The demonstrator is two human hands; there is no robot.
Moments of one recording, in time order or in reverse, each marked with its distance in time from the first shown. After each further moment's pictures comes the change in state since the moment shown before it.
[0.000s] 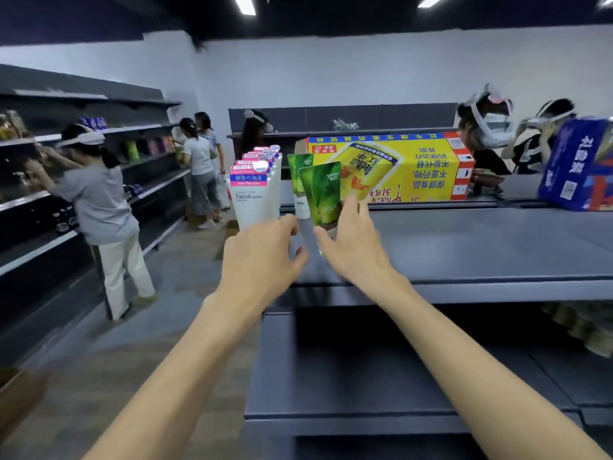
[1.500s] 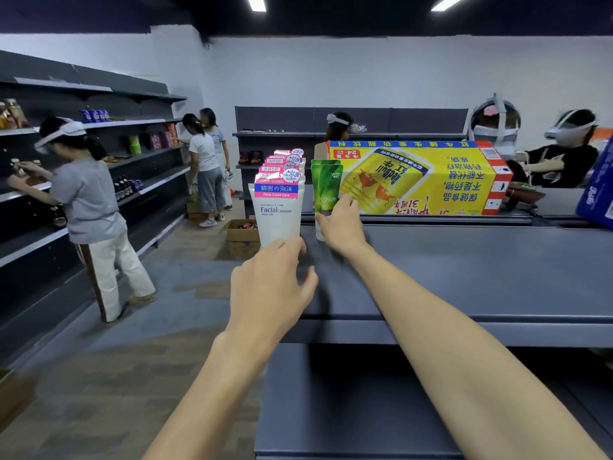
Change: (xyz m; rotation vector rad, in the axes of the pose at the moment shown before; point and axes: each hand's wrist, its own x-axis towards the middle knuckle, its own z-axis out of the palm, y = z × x) left_hand 0.014 -0.042 0.032 -0.104 0.072 -0.075; right_hand 0.127 0.017 0.110 0.104 -0.049 0.239
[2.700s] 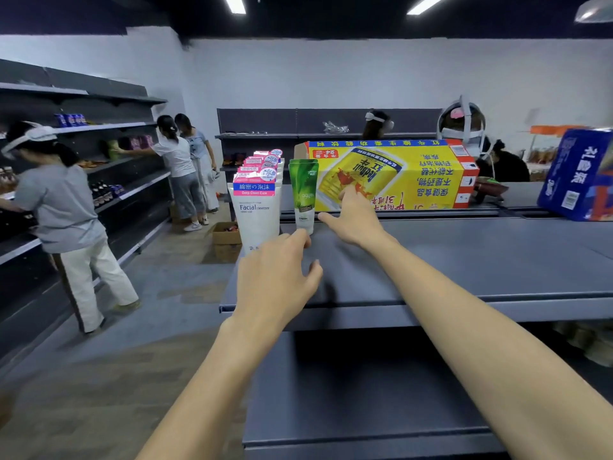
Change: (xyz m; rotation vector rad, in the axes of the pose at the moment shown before) left_hand -0.004 0.033 0.000 -0.024 -0.037 0.090; right_hand -0.019 0.023 -0.073 -0.216 -0.051 -0.113
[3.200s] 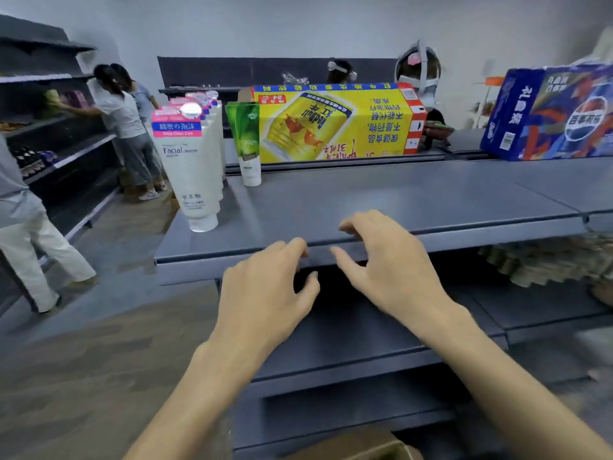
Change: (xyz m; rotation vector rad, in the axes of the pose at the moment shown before) left_hand -0.082 0.044 0.033 -0.086 -0.104 0.188; right_hand -0.208 0.058 -0.061 -0.220 0.155 -0.215
